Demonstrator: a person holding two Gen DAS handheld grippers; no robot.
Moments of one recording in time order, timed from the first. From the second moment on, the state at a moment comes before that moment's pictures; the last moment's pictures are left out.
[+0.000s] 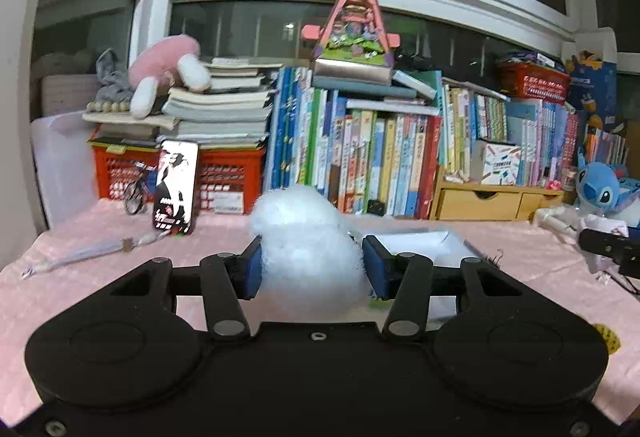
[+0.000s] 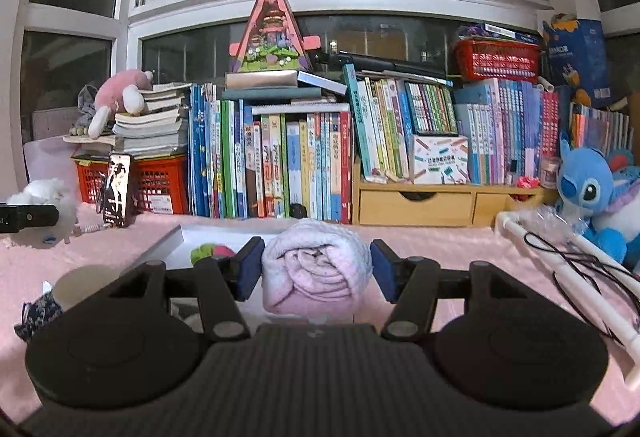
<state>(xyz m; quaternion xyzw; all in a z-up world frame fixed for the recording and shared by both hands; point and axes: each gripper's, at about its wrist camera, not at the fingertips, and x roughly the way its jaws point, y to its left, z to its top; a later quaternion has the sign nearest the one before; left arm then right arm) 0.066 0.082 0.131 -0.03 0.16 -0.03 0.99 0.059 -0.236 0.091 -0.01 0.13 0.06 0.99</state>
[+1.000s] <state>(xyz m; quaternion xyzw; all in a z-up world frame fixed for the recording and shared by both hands) 0.302 0.057 0.115 -0.10 0.38 -0.09 0.91 0.263 -0.208 0.100 0.01 0.31 0.10 0.95</state>
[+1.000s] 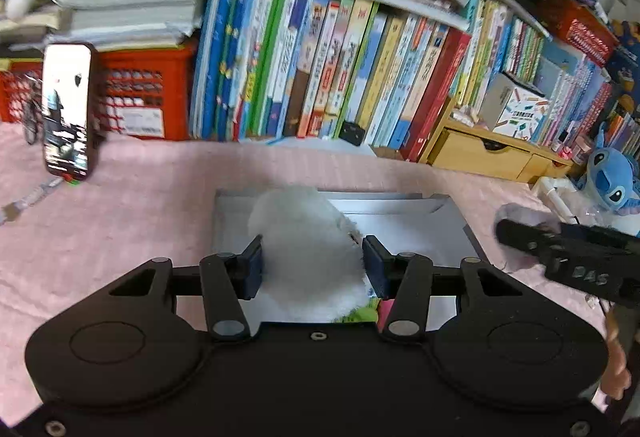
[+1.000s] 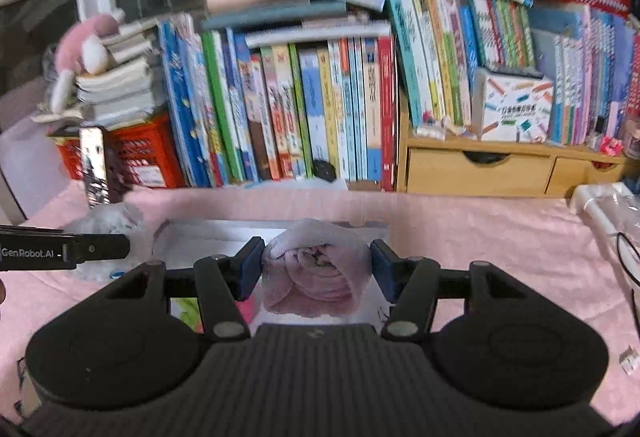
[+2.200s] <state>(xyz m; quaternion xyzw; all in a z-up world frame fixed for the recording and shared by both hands) 0.394 0.029 0.040 -0.14 0.49 -0.13 0.85 0.362 -0.195 0.018 0.02 0.47 0.09 0.88</state>
